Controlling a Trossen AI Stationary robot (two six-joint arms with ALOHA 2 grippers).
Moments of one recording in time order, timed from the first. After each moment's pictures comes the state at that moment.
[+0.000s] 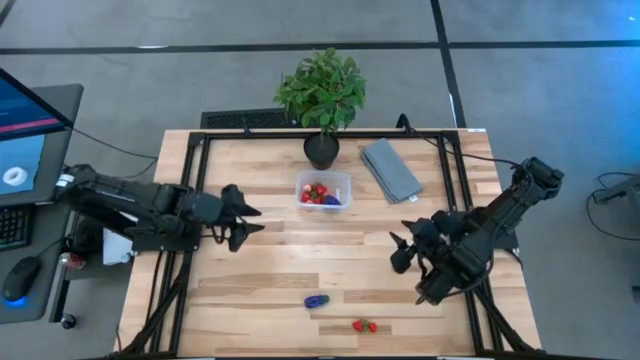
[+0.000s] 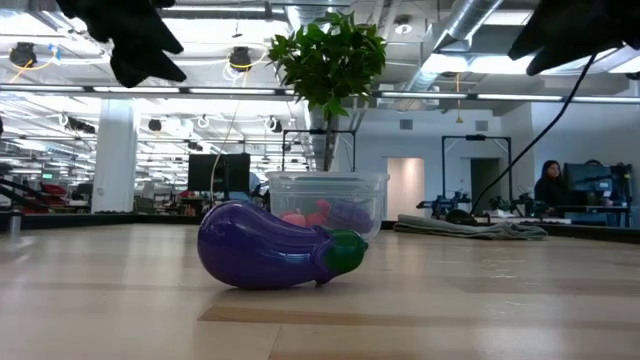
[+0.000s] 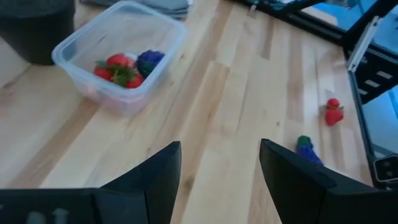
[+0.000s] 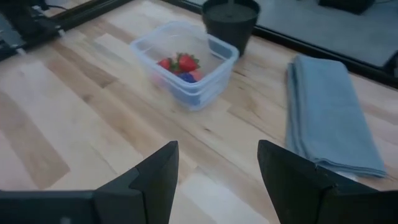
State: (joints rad) left arm -0.21 0.80 0.66 -0.45 -0.25 -0.52; right arm 0.78 1.41 1.06 -1.26 0.98 1.63
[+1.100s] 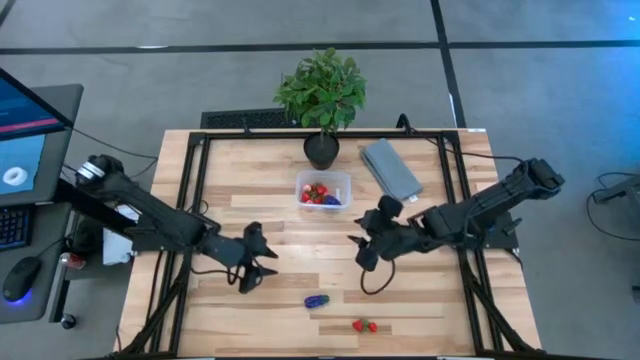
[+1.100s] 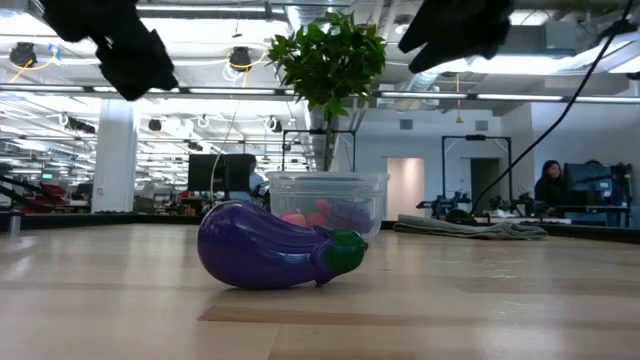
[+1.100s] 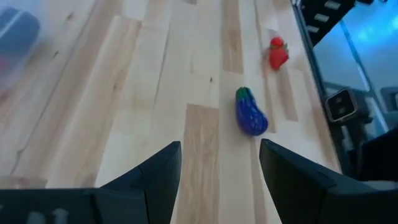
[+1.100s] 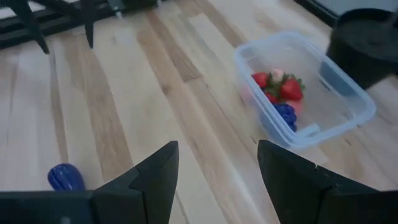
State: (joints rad) left arm -0.49 1.17 0.66 -0.15 -0.24 -0.54; right arm 0.41 1.41 1.06 -0.49 0.58 0.58
